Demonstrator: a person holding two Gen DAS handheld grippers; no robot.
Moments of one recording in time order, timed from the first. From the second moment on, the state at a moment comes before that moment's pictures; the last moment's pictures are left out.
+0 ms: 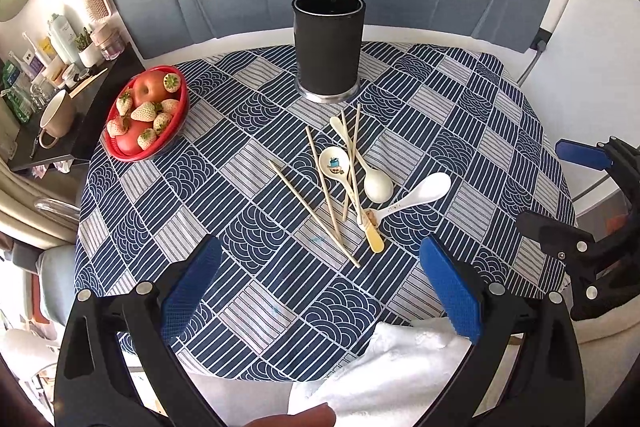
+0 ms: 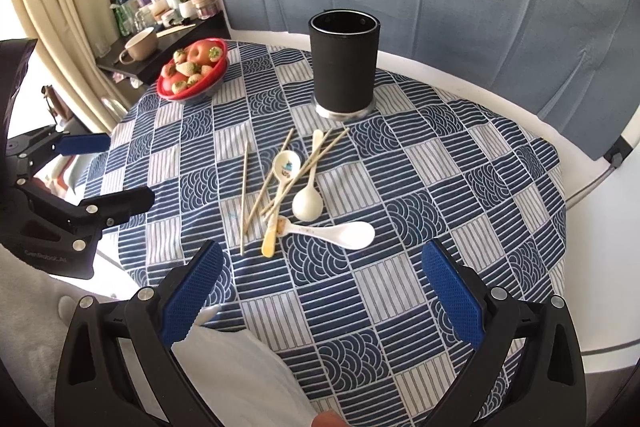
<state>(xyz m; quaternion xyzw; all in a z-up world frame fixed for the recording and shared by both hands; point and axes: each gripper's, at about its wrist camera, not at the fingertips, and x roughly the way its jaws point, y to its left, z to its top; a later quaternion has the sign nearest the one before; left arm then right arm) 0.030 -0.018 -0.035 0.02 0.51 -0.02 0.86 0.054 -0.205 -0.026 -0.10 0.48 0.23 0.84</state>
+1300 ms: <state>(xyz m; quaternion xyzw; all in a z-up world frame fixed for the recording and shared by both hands) 0.088 -0.041 -0.149 0.06 0.62 -0.10 0.77 0.128 -0.246 -0.153 -0.02 0.61 0.18 0.77</state>
